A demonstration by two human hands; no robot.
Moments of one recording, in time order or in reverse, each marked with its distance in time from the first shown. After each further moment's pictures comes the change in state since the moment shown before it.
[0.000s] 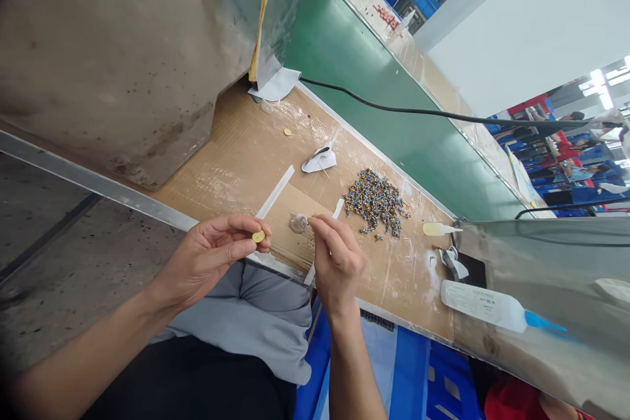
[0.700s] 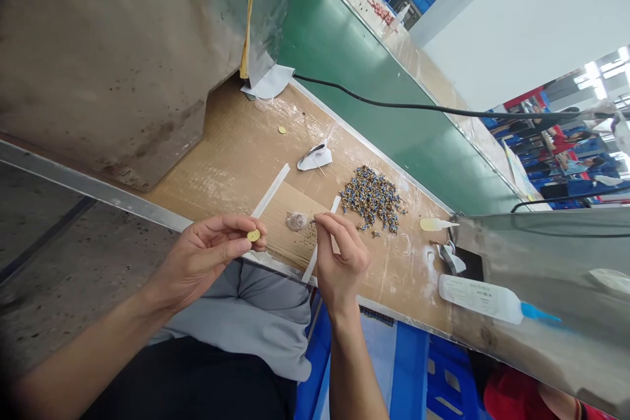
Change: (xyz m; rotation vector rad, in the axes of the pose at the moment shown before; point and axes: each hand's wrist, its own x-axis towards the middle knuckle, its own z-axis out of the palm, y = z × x) left_hand -0.001 0.002 0.001 0.034 -0.006 -0.005; right_hand 0.003 -0.003 -0.005 -0.009 0.107 0.102
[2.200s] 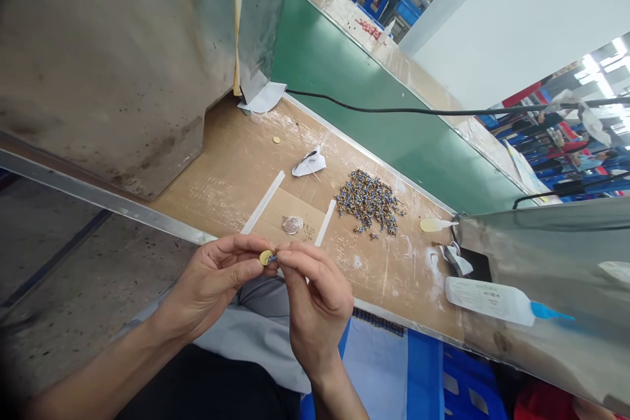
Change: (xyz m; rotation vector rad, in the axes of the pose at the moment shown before) left_hand -0.017 -0.004 0.049 -0.156 0.026 -0.063; right_hand -0.030 -0.063 -0.019 0.413 -0.028 0.145
